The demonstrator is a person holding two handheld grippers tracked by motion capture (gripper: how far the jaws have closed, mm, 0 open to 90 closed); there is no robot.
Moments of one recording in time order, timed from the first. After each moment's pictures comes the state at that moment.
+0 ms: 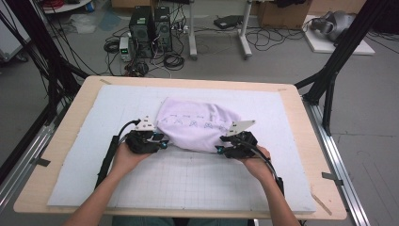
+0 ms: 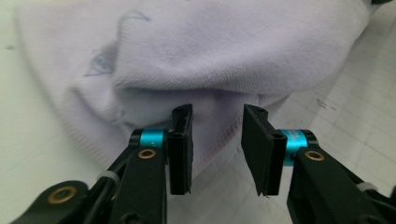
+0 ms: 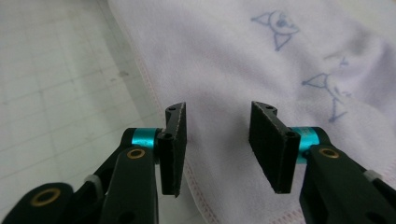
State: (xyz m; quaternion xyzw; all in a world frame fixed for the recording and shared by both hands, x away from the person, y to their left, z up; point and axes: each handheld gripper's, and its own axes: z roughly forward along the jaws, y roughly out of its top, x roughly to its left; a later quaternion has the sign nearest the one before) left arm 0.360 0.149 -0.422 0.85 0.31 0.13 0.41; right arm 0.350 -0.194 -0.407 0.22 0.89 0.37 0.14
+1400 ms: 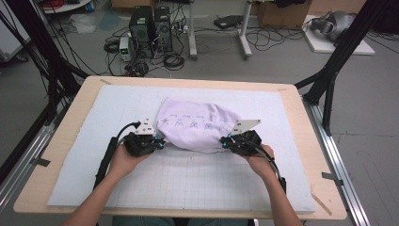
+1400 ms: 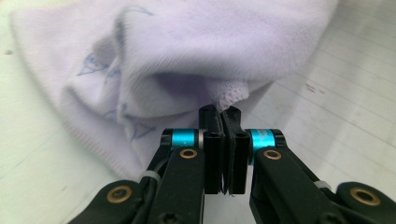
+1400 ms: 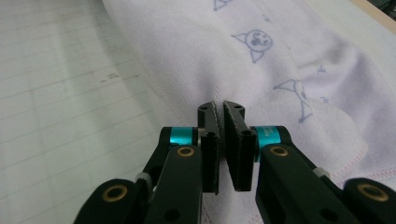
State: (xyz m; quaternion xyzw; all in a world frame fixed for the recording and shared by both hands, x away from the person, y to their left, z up) left arm 0.335 0.162 -0.407 0.86 0.28 0.15 0.40; right arm 0.348 -0.205 -0.399 0.21 0.89 0.38 0.16
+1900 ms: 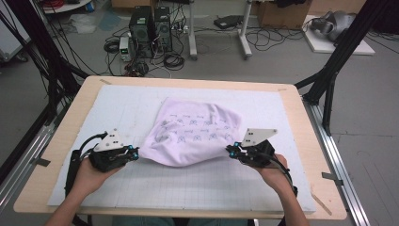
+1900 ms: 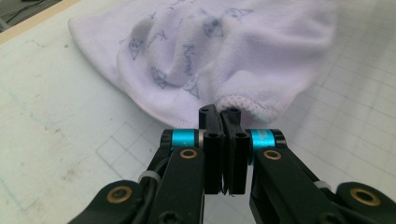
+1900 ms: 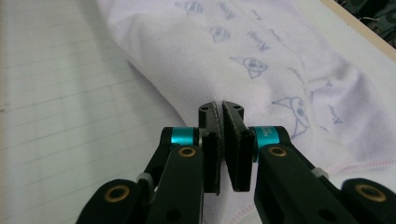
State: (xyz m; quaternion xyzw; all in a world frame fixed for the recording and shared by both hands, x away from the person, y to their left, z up) left arm 0.275 0.224 -0.377 0.85 0.26 0.17 0.42; right arm 0.297 -0.224 -0.366 0.18 0.88 0.41 0.15
